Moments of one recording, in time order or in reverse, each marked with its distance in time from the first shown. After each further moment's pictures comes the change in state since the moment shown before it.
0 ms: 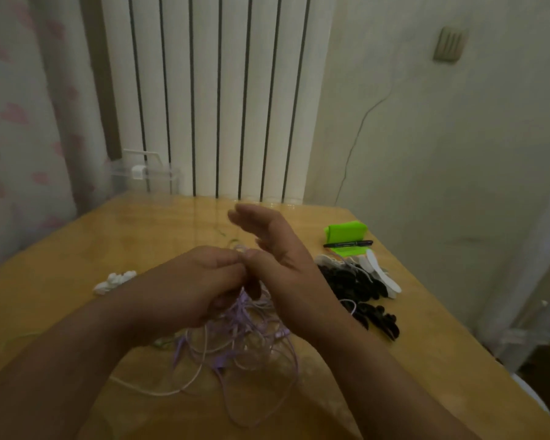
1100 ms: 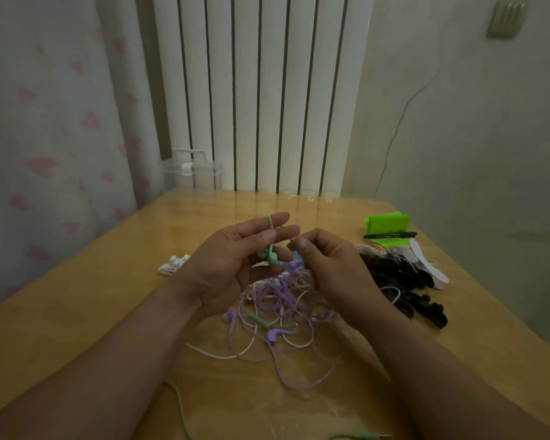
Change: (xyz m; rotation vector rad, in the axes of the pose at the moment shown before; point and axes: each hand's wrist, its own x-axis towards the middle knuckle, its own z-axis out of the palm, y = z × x) left_hand 0.012 -0.033 -0.008 -0.659 0.138 0.151; right_hand 0.004 0.037 0.004 -0.064 0.140 0.191
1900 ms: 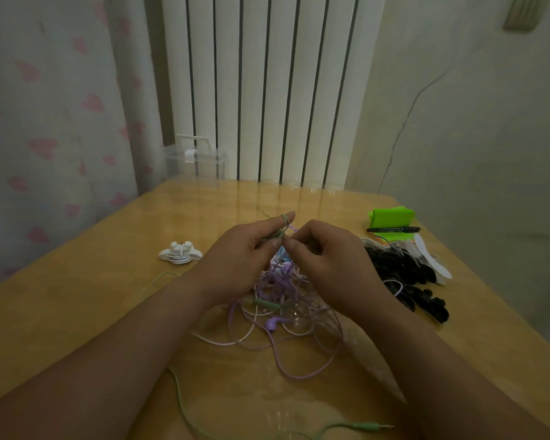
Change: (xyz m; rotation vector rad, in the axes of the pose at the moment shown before) left_hand 0.004 -0.020 -0.009 0.983 0.085 0.230; right_hand -0.008 -0.009 0.001 -0.309 0.019 -0.224
